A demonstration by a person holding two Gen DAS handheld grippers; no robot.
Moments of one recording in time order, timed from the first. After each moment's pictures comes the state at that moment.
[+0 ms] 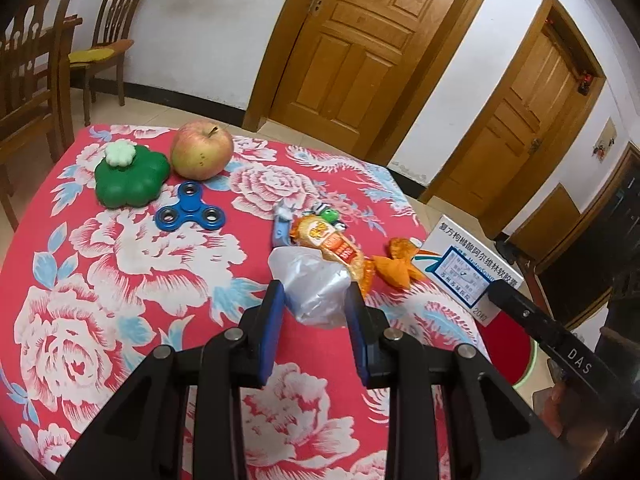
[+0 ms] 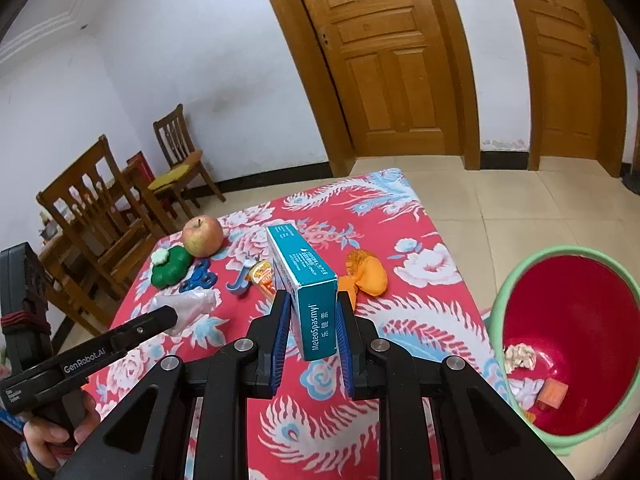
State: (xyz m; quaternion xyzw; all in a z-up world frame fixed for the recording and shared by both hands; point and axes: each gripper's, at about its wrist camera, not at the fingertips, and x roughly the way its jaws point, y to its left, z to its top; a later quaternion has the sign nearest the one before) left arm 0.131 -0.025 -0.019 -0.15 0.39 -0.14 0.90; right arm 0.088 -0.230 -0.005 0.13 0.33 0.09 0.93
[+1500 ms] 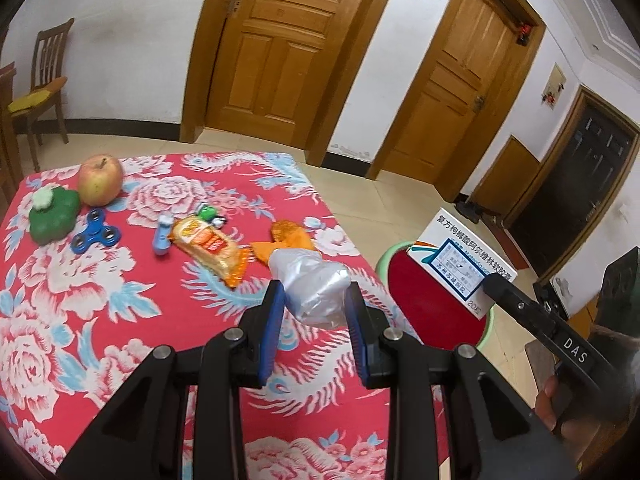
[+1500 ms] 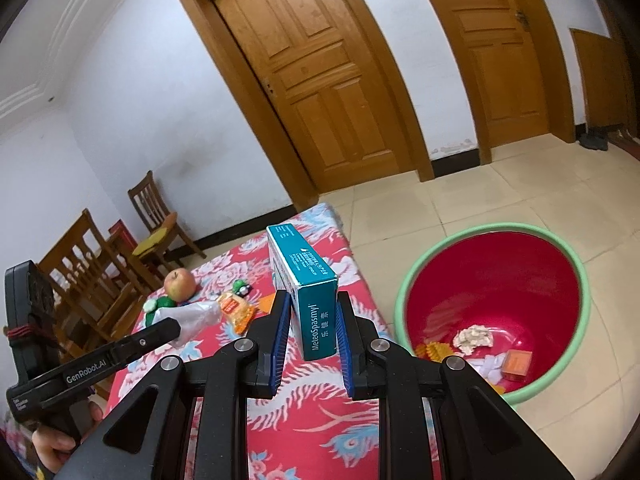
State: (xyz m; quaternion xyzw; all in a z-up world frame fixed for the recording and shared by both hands) left arm 0.096 -0.125 0.015 -0.08 0.38 -0.24 0.89; right arm 0.005 -0.324 0.009 0.21 0.26 0.02 0.94
